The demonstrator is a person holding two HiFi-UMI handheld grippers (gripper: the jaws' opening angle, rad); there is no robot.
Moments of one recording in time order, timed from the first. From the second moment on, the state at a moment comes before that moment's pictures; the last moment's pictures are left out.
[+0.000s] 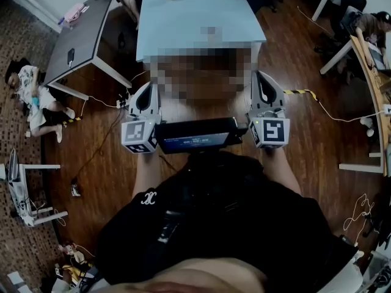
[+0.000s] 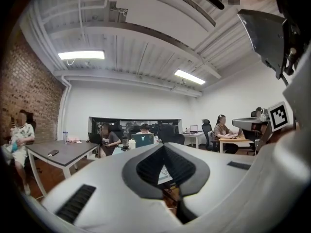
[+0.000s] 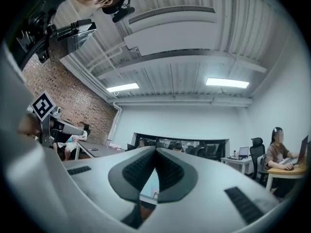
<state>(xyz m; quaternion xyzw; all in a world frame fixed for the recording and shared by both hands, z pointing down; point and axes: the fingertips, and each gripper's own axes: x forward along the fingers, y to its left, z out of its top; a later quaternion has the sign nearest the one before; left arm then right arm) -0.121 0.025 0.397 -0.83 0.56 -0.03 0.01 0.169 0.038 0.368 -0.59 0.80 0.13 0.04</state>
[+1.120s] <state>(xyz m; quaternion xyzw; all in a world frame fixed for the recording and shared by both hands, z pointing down) -0.063 0.057 0.397 -0.82 0.57 -0.05 0.00 0.210 0.055 0.372 -0.54 0.83 0.11 0.03</state>
